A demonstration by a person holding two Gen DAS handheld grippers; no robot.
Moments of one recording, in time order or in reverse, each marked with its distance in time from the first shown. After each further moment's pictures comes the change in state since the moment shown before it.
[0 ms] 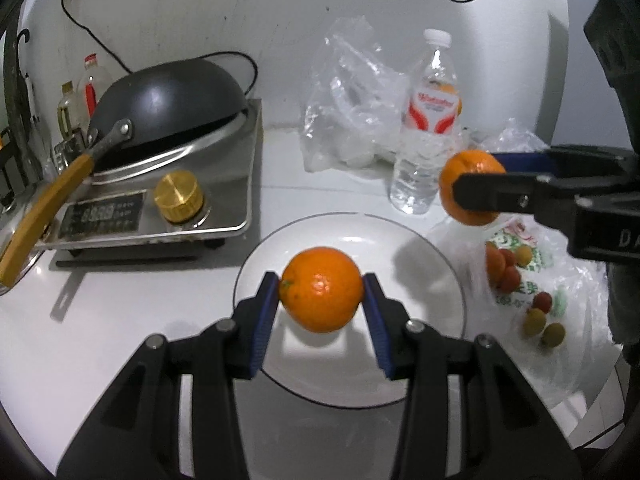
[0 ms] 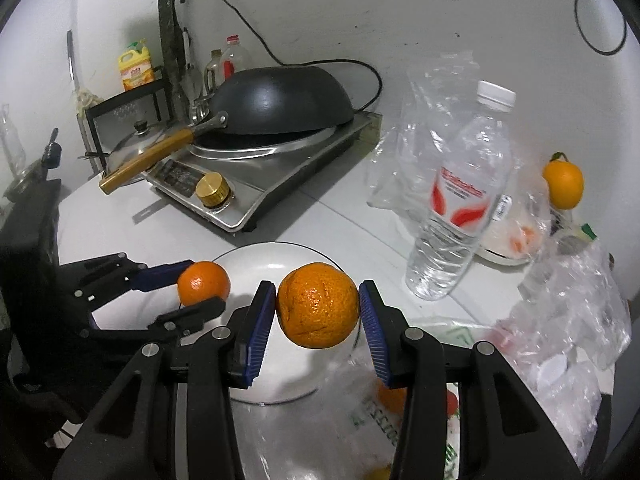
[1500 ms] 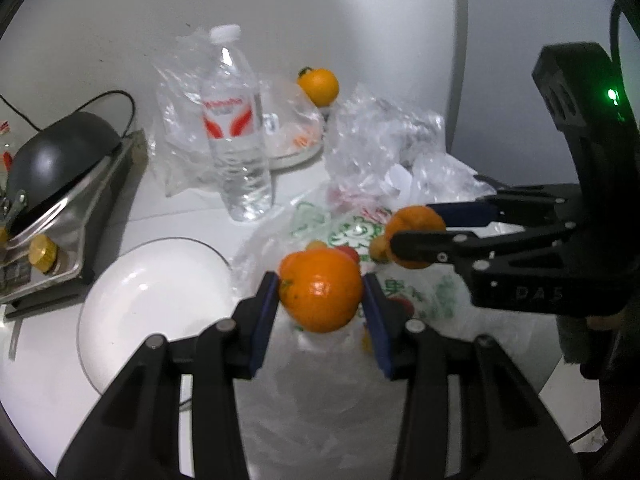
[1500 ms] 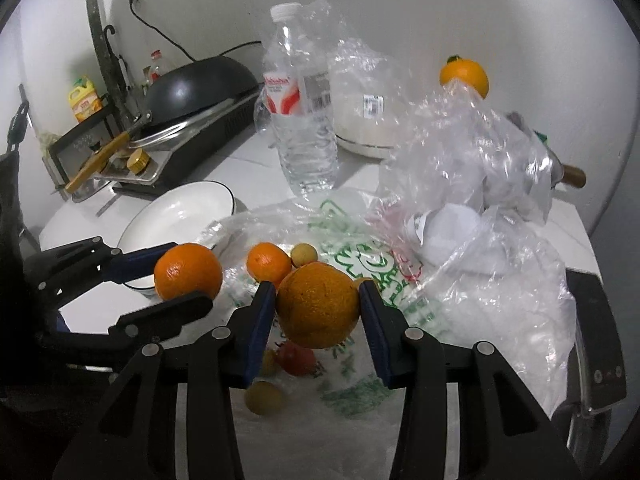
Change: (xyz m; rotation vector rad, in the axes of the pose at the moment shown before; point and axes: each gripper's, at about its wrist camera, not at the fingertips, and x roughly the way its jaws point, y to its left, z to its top) left arm -0.013 -0.157 0.007 0.189 0.006 -0.178; right arm -0.069 -0.104 -0.110 0.235 0.034 -0.073
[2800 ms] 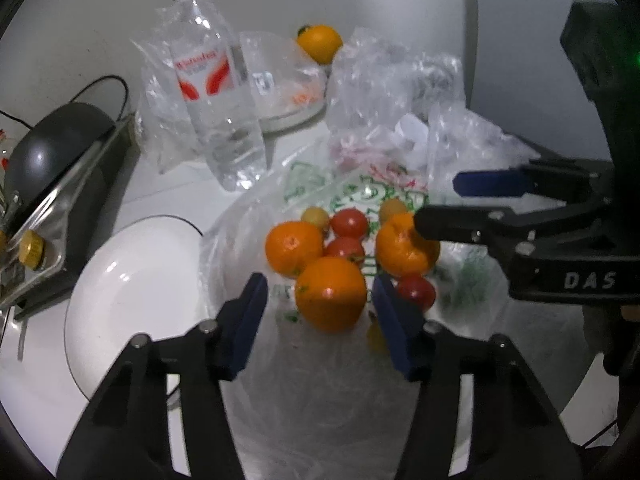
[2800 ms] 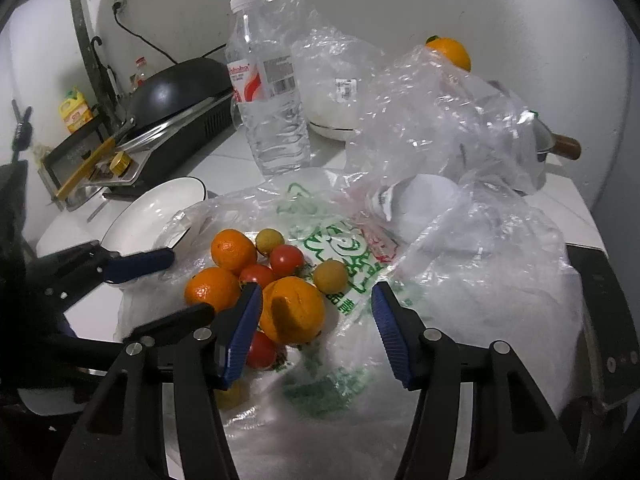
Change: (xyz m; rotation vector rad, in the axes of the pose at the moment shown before) left arm 0.052 -0.020 -0.004 0.060 0.146 0.079; right arm 0.020 -0.037 -0.021 0.060 0.001 0.029
